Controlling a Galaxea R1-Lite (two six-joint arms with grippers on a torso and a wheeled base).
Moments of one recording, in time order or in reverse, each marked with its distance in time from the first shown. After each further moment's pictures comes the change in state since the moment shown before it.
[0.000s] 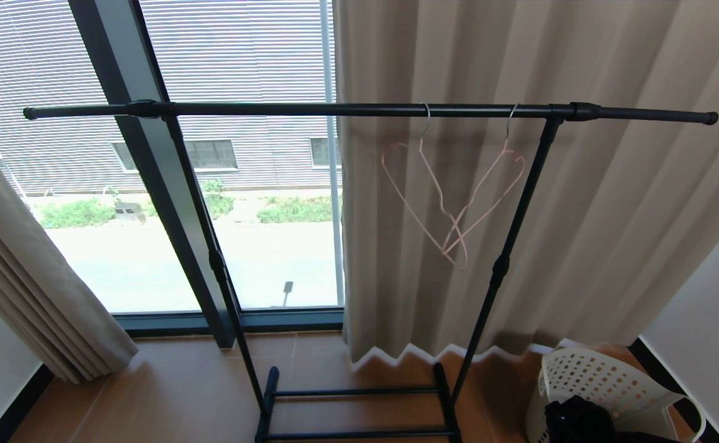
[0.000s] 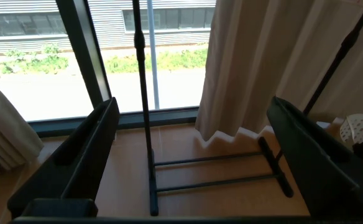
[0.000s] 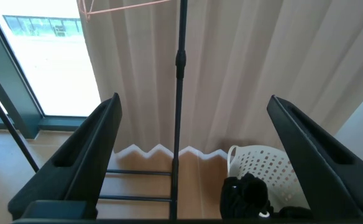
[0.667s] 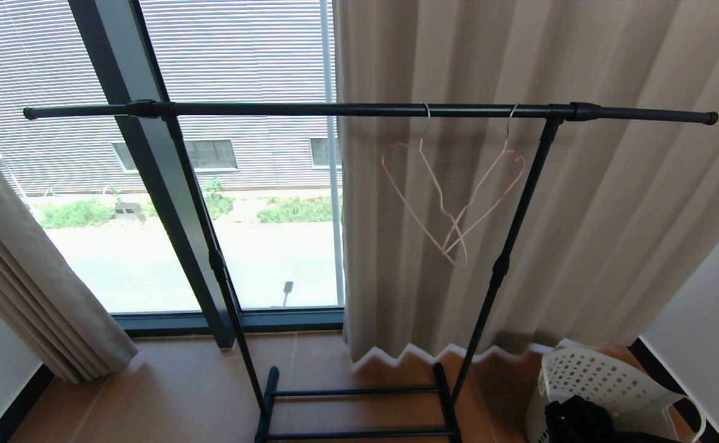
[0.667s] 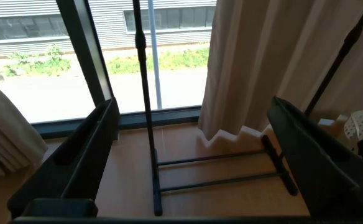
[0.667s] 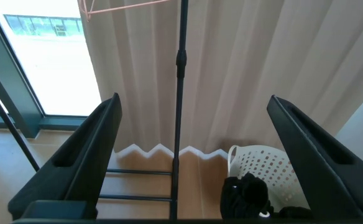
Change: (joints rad) left arm 0.000 0.000 0.001 0.001 -0.001 0.021; right arm 0.000 0.000 0.000 0.002 0.002 0.000
